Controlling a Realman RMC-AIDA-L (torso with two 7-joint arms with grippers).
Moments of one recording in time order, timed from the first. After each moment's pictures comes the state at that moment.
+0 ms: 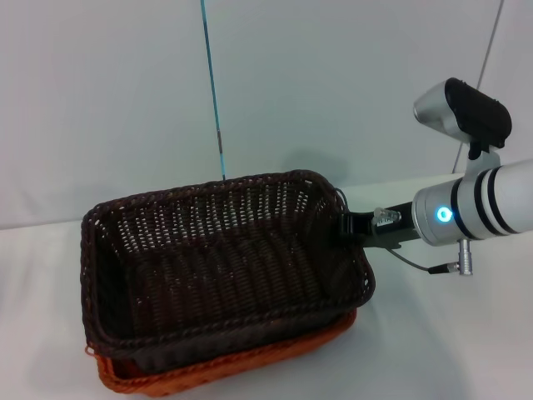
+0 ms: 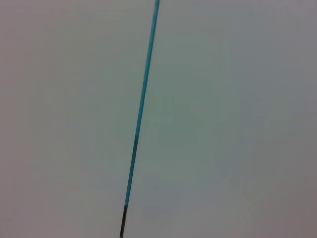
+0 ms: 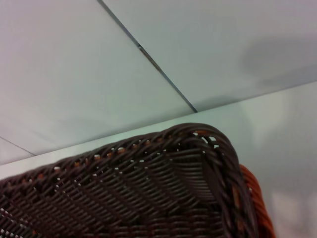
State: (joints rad) left arm -0.41 -2.08 -2.44 -0.88 1.67 -0.67 1.49; right arm 0.66 2.09 1.89 1.07 -2.29 1.04 3.00
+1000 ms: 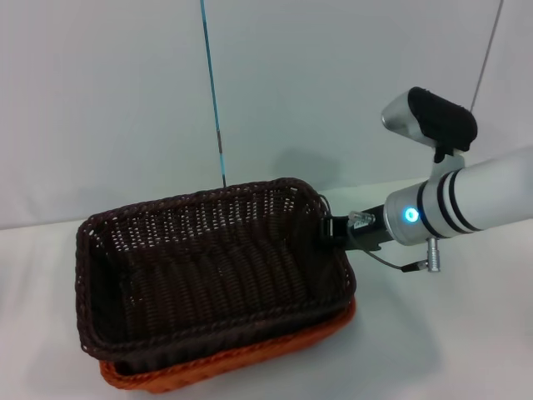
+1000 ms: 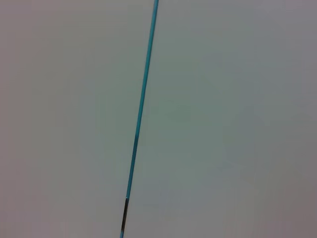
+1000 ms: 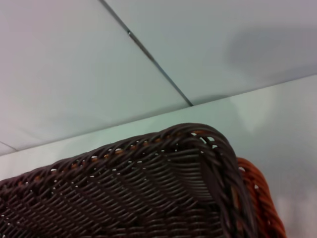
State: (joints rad) left arm -0.41 -2.09 -2.44 -0.87 1.68 -0.66 1.49; right arm 0.80 2.08 1.89 0.83 -2.29 0.93 2.99
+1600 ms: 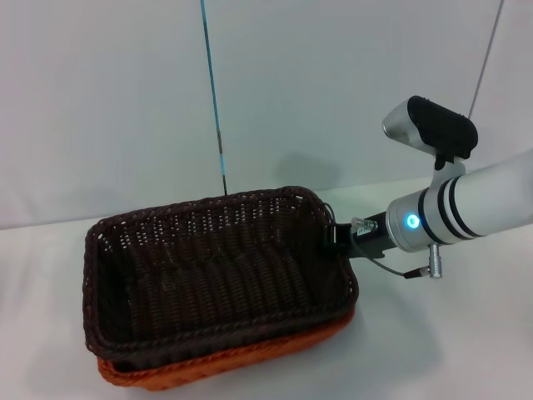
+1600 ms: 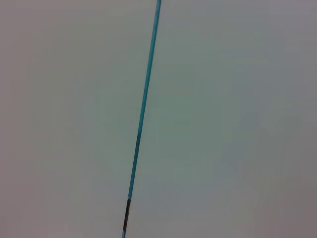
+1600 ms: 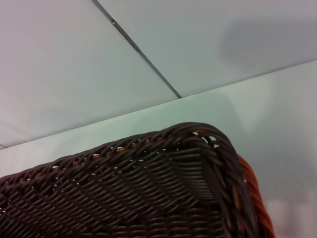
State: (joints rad) left arm -0.41 -2.09 -2.44 -0.88 1.68 -0.66 1.49; right arm 0.82 2.07 1.90 0.78 -2.30 0.92 2.98
